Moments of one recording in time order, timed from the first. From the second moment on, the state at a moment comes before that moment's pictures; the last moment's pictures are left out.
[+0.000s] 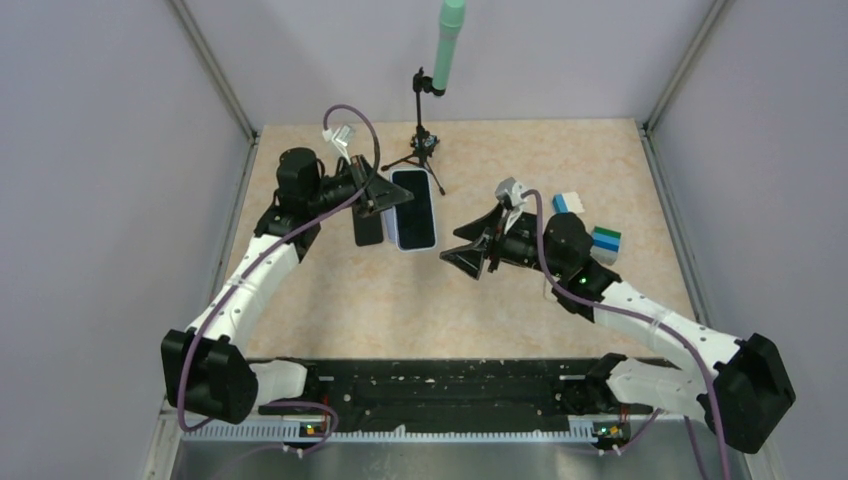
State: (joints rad) left arm -0.24 1.25 1.05 0.00 0.81 -0.93; right arm 0.71 1.05 0.67 0.41 -0.44 0.30
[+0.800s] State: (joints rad) left arm -0.24 1.19 1.05 -0.03 1.08 -0.71; right arm 0.75 1.19 0.73 0.50 -0.72 0.50
